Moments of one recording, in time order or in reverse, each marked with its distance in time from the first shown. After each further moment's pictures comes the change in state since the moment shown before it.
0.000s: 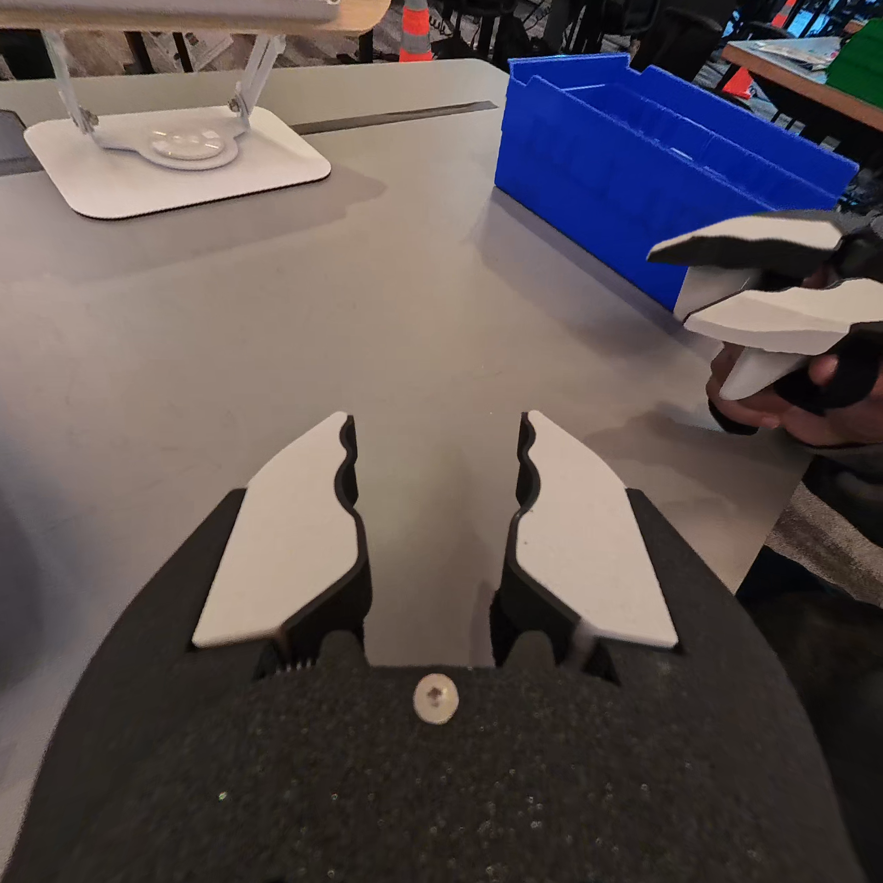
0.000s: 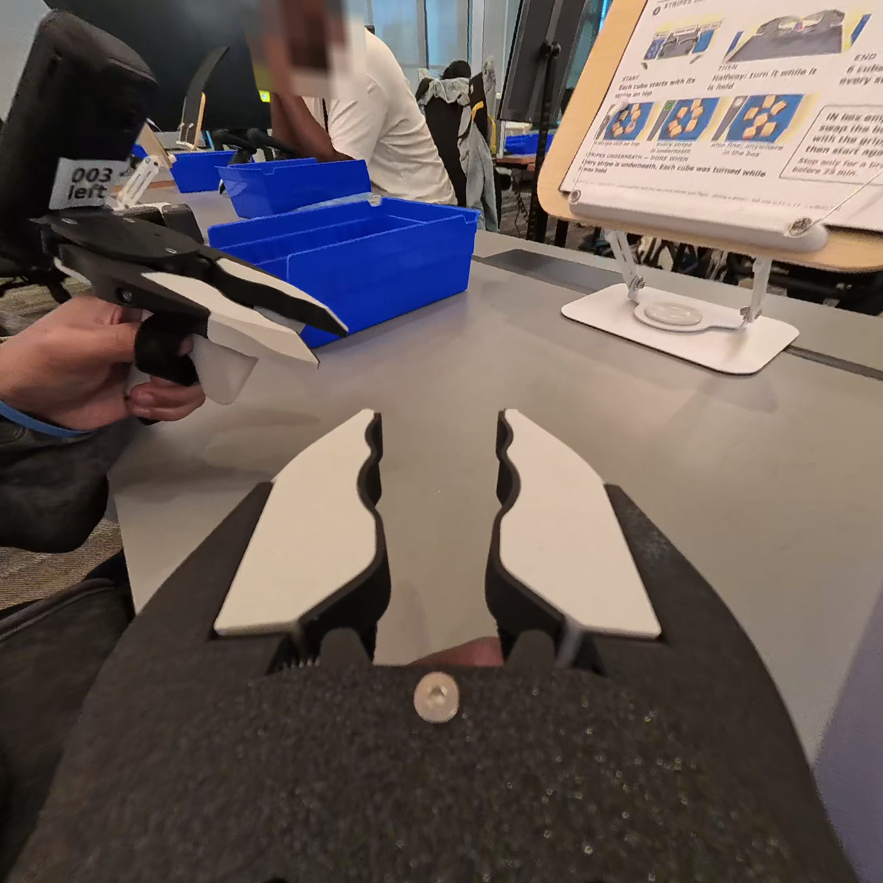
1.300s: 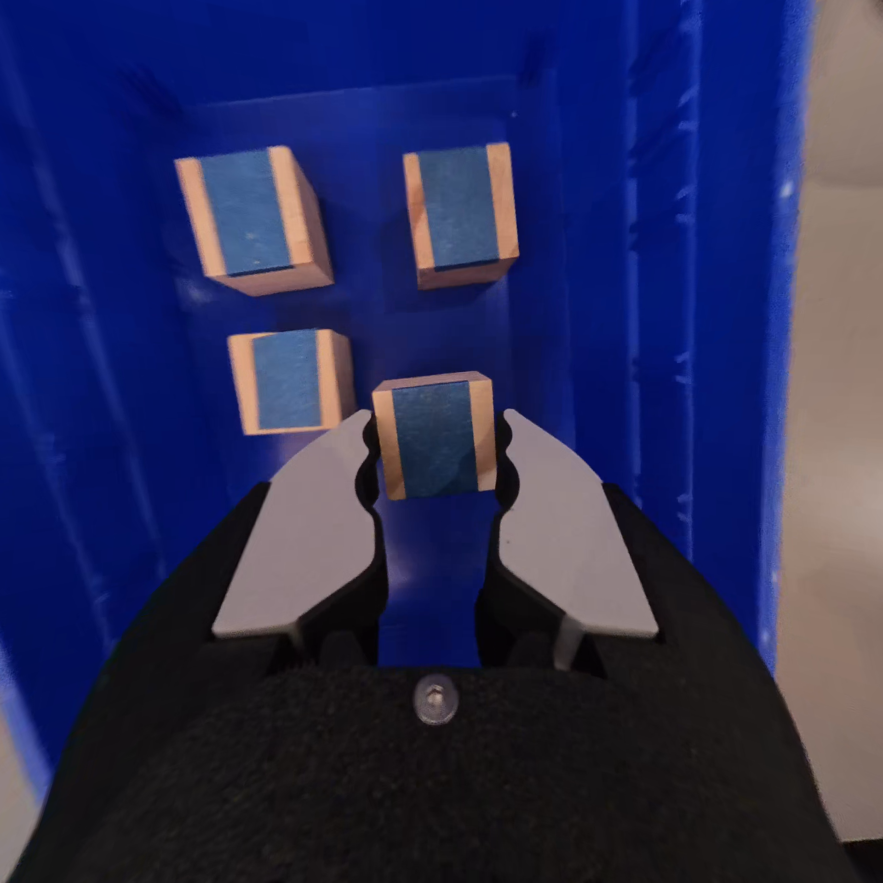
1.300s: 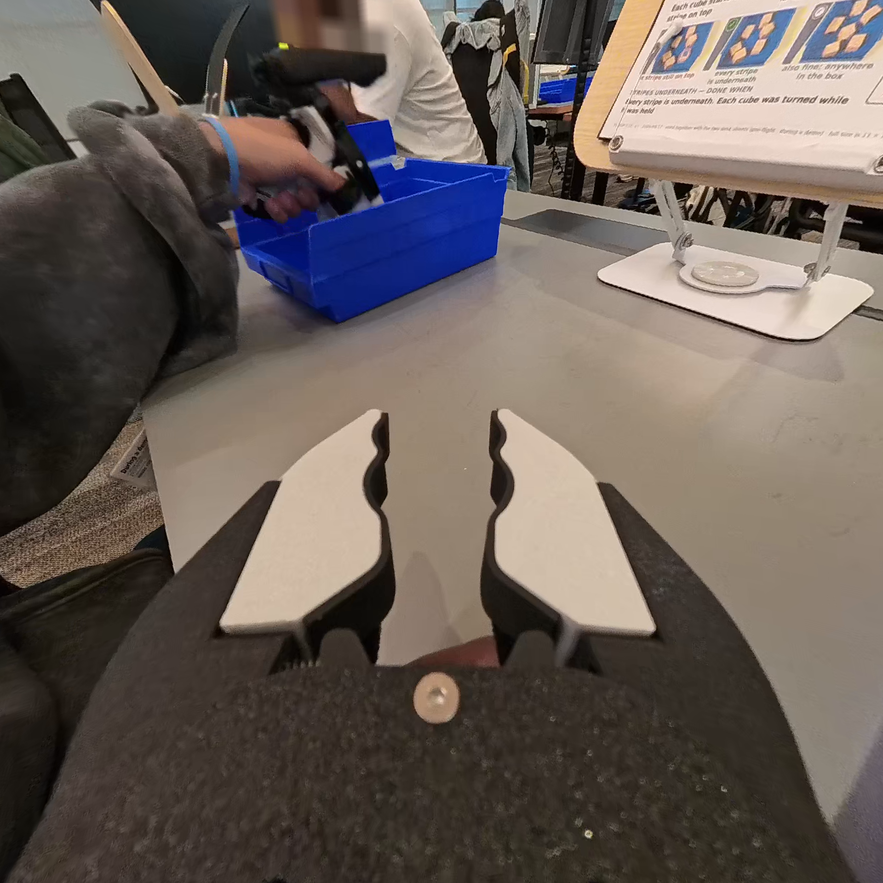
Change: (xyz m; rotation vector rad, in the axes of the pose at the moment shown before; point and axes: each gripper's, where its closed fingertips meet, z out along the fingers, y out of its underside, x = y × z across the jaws) left arm -0.305 0.011 -0.058 -0.618 -0.566 -0.425; right arm -0.011 0.011 -0.002 -0.068 -0.063 0.045
